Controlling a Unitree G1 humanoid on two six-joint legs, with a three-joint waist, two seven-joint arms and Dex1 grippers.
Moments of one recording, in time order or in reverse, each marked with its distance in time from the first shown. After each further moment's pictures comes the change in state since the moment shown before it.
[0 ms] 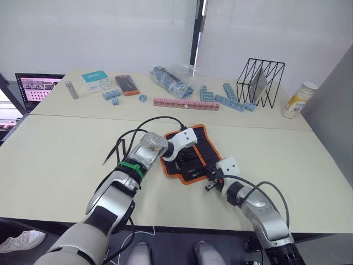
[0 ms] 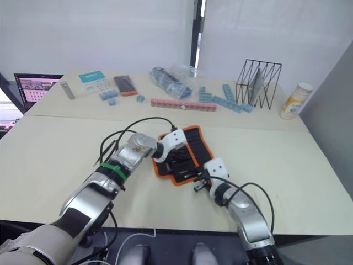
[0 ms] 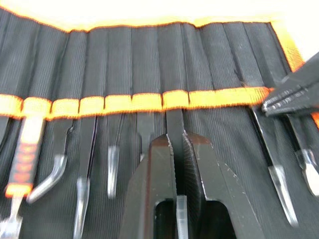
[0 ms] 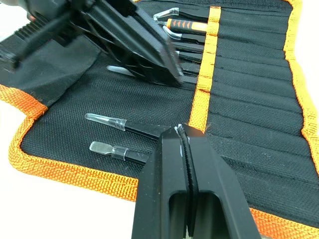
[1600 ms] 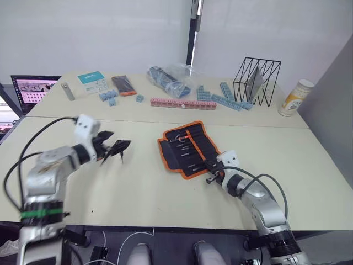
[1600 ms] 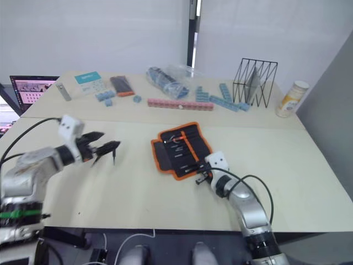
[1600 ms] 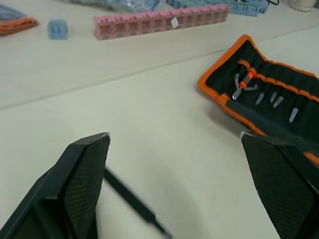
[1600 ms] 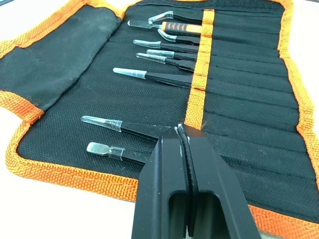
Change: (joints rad) left arm 0.771 0.466 0.800 -0.920 -0.446 0.423 0.078; right arm -0.131 -0.003 -0.034 0.189 0.012 -0.066 0.083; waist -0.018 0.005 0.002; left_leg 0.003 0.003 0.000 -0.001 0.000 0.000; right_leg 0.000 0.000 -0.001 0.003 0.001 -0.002
